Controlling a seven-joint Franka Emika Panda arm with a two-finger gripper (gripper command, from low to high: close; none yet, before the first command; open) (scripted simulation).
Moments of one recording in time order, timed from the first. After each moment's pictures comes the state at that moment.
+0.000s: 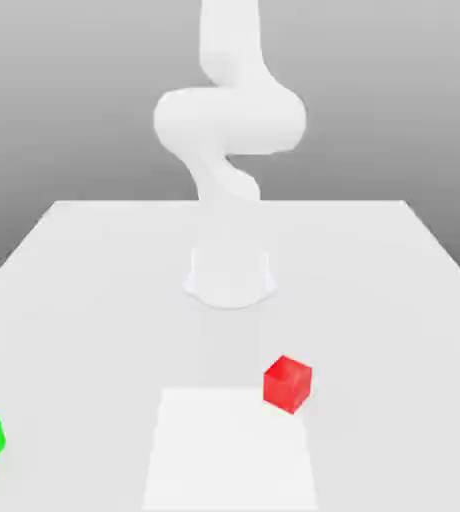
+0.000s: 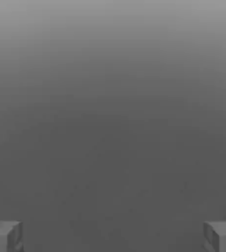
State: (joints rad) arm 0.03 -0.74 0.00 -2.37 -0.01 2.35 0.74
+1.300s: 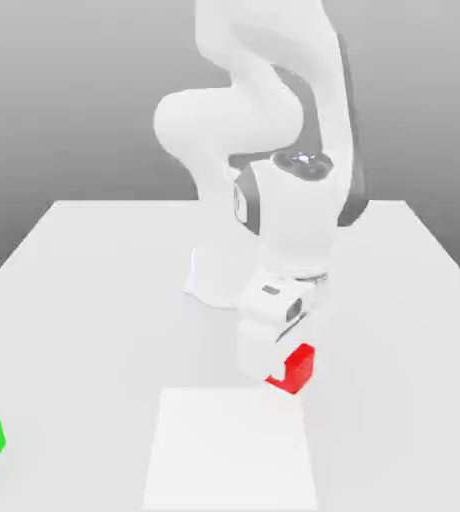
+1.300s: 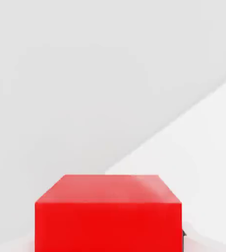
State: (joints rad) arm 0.26 -0.09 -0.01 -2.94 0.00 2.85 0.11
